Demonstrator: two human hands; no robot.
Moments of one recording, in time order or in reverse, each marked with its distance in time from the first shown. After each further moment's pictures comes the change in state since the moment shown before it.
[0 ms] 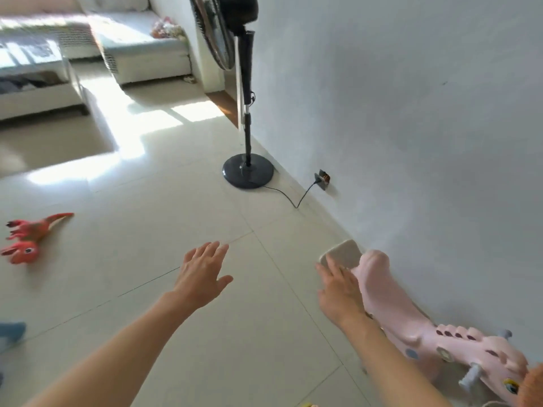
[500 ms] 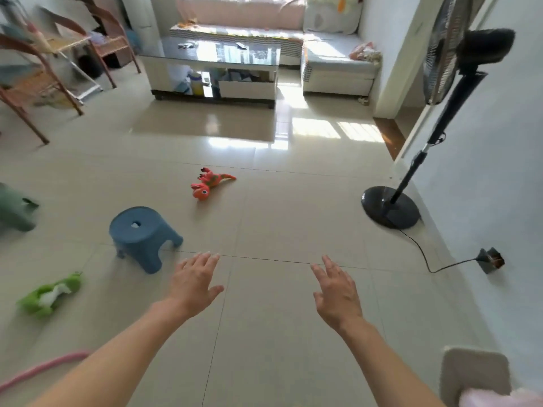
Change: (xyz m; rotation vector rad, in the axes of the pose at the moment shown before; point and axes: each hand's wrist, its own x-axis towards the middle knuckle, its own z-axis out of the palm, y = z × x) left_hand -0.202 -0.208 -0.018 0.003 0.077 -0.683; right_hand 0.006 -0.275 0.038 -0.093 -0.105 -0.658
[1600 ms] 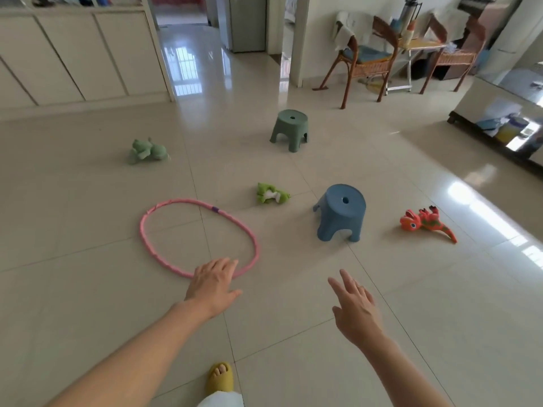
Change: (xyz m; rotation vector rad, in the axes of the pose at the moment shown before) left_hand -0.256 -0.081 0.068 -0.286 0.057 -1.034; right_hand 0.006 -0.211 0.072 -0.259 -0.337 -1.004
